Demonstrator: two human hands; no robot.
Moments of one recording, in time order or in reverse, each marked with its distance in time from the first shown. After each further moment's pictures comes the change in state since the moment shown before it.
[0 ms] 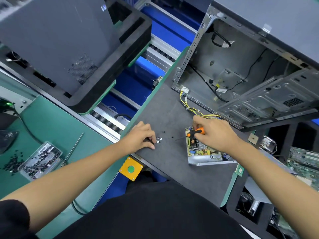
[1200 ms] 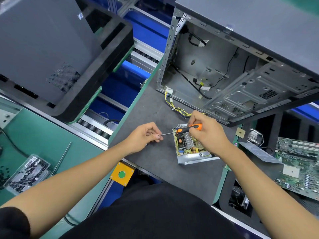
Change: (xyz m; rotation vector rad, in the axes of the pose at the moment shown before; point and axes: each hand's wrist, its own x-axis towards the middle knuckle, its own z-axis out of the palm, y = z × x) left_hand 0.045 0.054 0.012 -0.752 -0.001 -0.267; right_hand -0.031 -0.004 -0.012 0.587 0.197 0.303
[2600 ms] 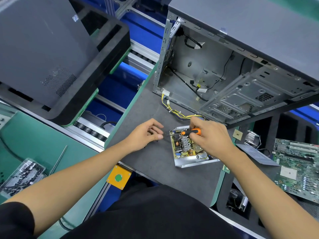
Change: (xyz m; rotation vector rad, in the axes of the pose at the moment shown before) left_hand 0.020 0.009 0.004 0.094 0.010 0.044; right_hand 0.006 0.027 -0.009 -0.461 0.070 -0.254
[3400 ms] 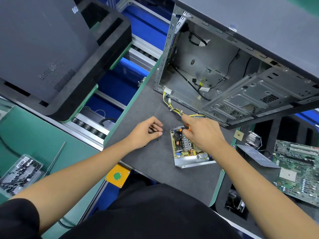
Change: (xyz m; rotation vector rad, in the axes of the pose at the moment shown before) left_hand 0.011 -0.012 0.003 0.150 0.078 0.009; right_hand 0.029 -0.008 0.019 -0.290 -0.070 -0.035
